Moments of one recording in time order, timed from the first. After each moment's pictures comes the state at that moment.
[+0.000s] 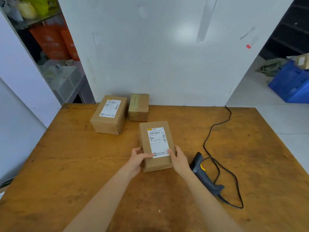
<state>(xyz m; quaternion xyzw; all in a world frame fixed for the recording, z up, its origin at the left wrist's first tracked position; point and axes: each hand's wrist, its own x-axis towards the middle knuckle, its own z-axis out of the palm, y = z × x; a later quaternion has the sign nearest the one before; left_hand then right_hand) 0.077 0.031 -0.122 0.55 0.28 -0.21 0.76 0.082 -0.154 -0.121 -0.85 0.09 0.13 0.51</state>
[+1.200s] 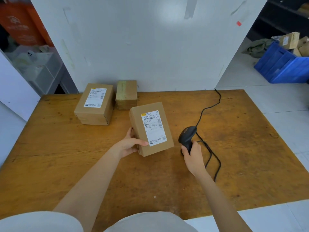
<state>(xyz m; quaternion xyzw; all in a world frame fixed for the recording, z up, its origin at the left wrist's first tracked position) 0.112 0.045 -0.122 0.56 0.17 -0.33 0.74 0.038 -0.217 -0.119 -0.90 0.17 0.03 0.40</state>
